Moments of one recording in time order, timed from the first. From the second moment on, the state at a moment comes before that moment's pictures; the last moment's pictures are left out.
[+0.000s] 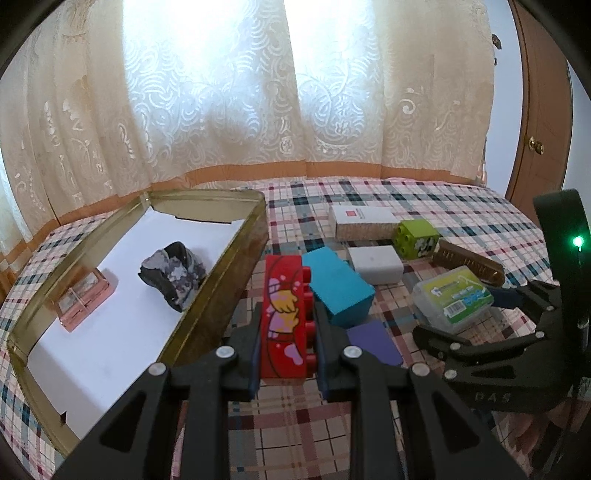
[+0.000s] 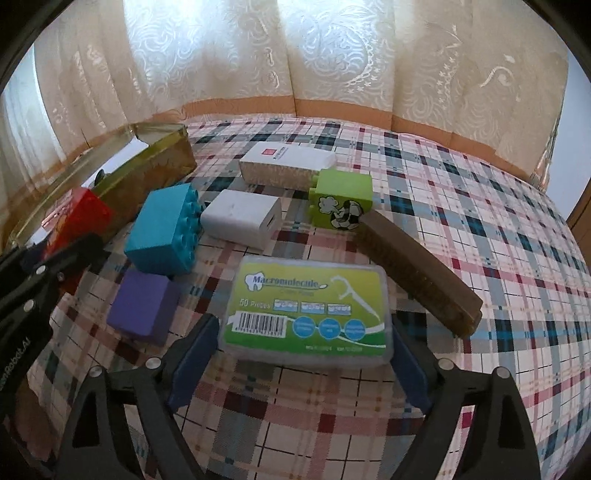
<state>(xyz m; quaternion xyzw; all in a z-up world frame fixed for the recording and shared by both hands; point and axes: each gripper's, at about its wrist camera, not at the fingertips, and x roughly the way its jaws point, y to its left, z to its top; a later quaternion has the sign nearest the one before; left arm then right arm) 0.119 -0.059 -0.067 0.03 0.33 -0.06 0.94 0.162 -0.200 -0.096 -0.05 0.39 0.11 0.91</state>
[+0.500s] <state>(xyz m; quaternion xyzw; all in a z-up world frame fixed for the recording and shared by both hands) 0.119 -0.060 -0.067 0.03 0.33 -0.06 0.94 0.149 -0.211 -0.078 0.00 0.34 0.12 0.93</state>
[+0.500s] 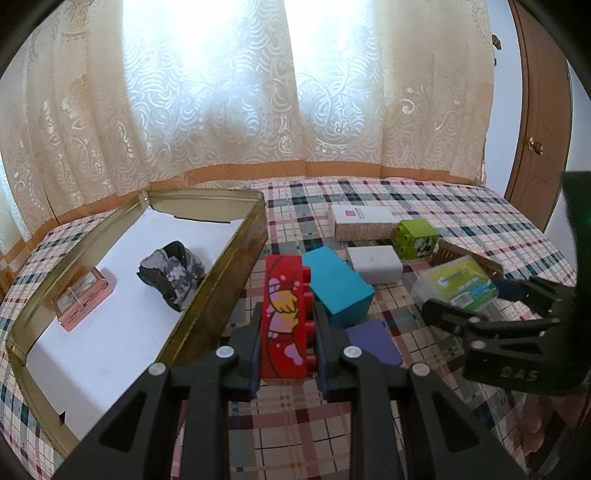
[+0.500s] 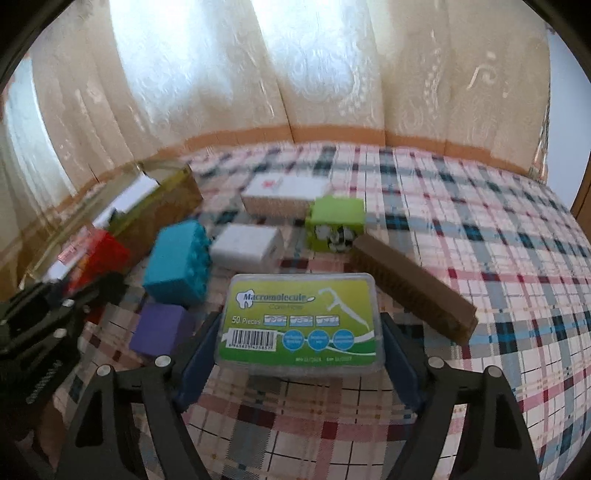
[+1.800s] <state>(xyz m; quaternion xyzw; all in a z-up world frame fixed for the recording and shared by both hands) 0.073 -0.025 -0.052 0.01 0.26 -0.03 0.97 0.085 -0.165 -0.047 -0.02 0.18 0.15 0.97</state>
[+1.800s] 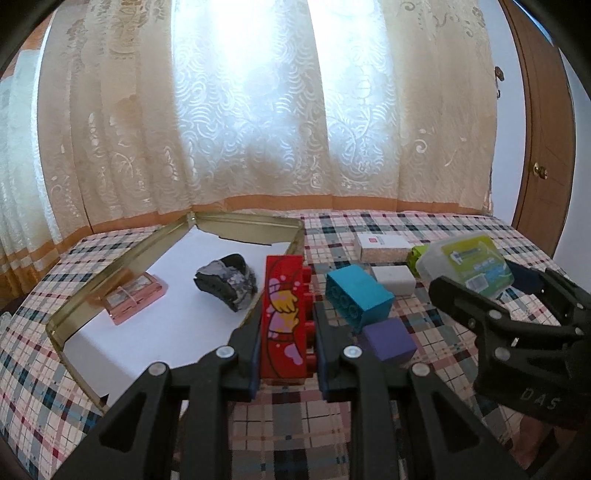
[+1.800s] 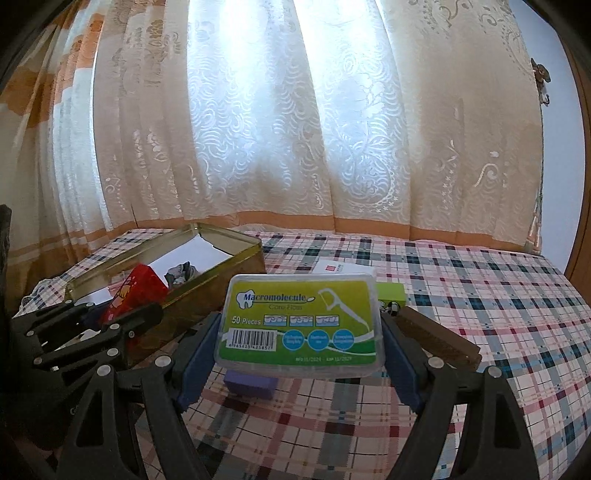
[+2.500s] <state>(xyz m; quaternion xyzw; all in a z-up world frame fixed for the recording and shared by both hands) 0.058 -0.001 -0.049 0.01 0.24 -0.01 0.97 0.079 -0.147 -0.047 -0.02 0.18 0.16 0.97</state>
